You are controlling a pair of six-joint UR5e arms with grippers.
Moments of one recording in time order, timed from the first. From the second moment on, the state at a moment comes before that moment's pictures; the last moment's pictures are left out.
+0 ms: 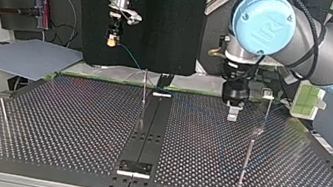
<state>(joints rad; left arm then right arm) -0.41 -1.54 -1.59 -3.38 -2.06 -1.59 2.03 -0.69 2.08 -1.41 1.75 1.70</state>
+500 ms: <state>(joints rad) -0.46 -1.54 -1.59 -3.37 -2.14 -1.47 2.03 -0.69 2.09 -1.41 1.75 1.70</state>
